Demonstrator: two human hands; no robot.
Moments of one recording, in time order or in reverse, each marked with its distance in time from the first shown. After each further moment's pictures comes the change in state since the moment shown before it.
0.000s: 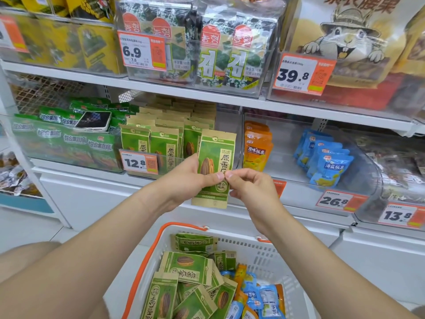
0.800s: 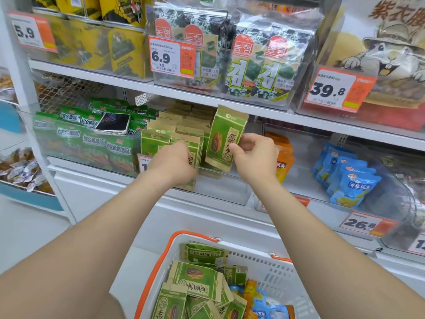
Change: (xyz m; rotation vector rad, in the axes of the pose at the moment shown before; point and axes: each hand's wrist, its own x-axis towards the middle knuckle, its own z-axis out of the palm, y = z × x) left_hand 0.018 0.017 -0.079 0.926 0.428 -0.171; right_hand 0.081 -0.044 0.062 -0.559 0.224 -0.451
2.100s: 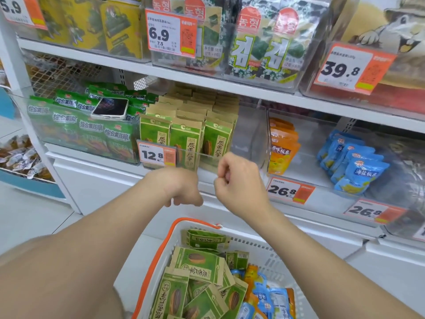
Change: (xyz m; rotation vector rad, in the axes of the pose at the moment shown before) left_hand -0.010 -0.004 0.033 0.459 -0.633 0.059; right_hand -0.069 0.018 0.015 -0.280 -0.256 -0.337
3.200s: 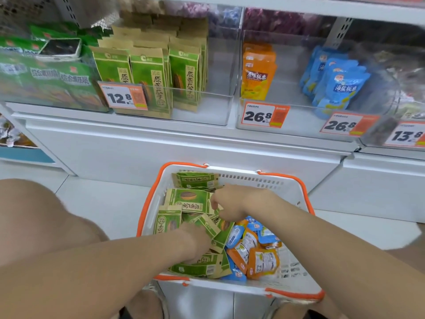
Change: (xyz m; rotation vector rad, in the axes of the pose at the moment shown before) left_hand -0.021 0.081 0.270 0.598 -0.342 0.442; right_hand -0.148 0.055 0.027 -0.336 -1.237 0.089
